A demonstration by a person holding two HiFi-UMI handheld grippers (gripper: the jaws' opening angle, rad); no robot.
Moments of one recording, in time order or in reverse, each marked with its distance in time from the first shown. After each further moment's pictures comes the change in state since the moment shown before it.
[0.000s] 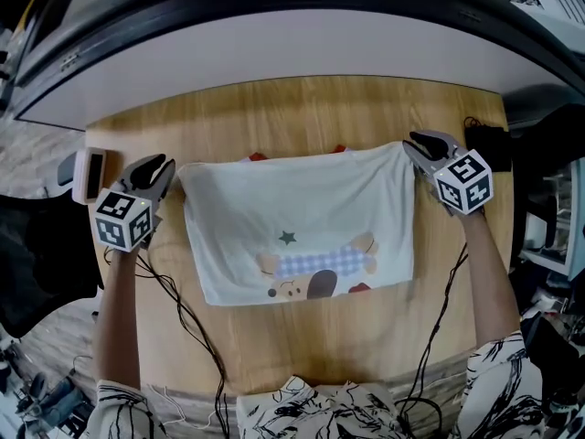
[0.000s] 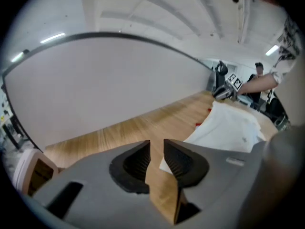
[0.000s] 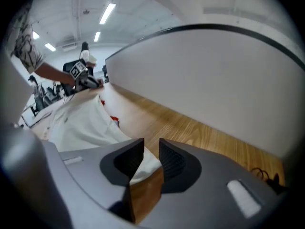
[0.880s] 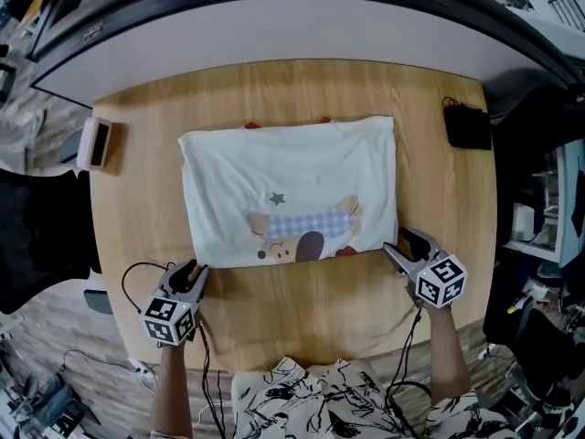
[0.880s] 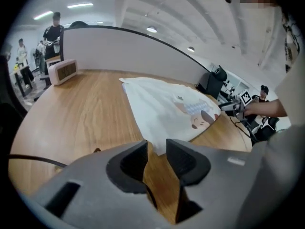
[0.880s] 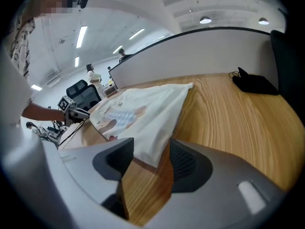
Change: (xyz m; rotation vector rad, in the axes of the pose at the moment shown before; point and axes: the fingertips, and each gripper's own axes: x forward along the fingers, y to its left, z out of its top) left arm -0.138 -0.213 -0.187 -0.341 0.129 -0.030; right arm -0.136 0.201 -0.150 0.404 -0.014 0.059
